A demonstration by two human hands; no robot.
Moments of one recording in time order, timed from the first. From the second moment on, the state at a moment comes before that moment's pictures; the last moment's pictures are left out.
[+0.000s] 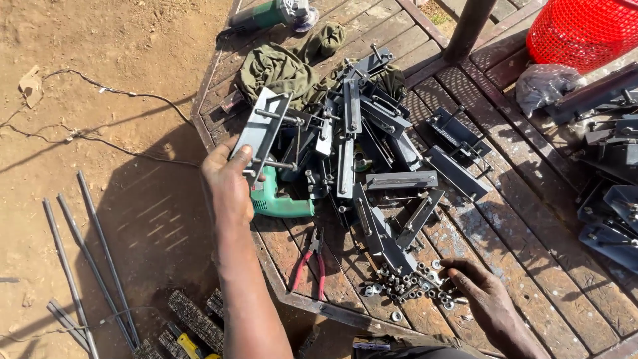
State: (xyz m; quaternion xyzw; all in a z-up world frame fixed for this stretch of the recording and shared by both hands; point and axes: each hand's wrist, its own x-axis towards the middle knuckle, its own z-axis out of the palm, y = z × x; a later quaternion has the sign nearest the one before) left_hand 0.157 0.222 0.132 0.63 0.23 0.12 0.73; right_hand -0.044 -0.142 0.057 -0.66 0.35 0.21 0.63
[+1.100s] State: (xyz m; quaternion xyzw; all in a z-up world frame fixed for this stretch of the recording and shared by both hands) left_hand -0.074 -0.065 0.015 0.50 -0.23 -0.48 0.68; right_hand -0.127 -0.247 0.027 -0.32 0.55 -0.02 0.77
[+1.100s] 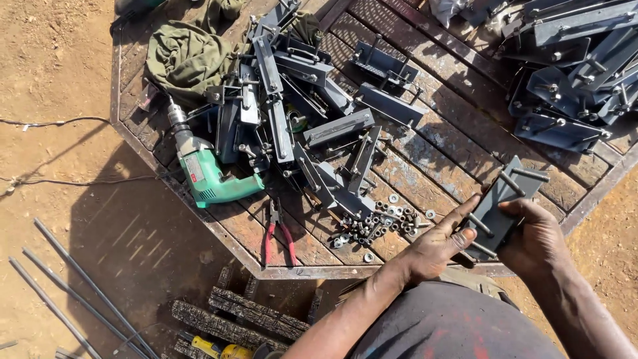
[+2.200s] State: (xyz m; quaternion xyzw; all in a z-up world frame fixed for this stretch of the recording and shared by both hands) left_hand -0.019 -0.034 -0.152 0.91 -0.42 -0.01 -0.03; right_hand -0.124 -0.185 0.067 -0.35 0.55 -0.07 0.76
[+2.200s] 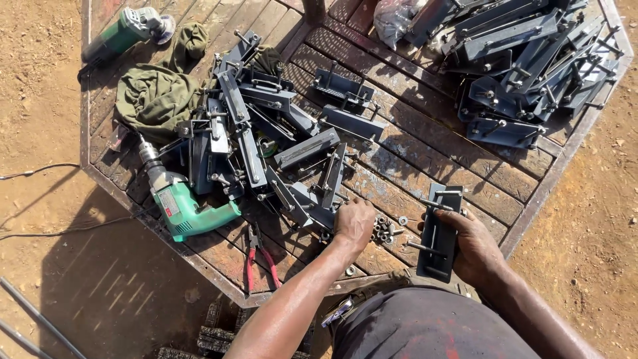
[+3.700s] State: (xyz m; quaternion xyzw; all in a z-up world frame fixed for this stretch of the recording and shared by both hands) left_hand -0.030 -0.015 0.026 0.56 0.03 -0.46 0.69; right_hand -0.117 -0.170 0.084 -0.49 0.47 0.04 0.73
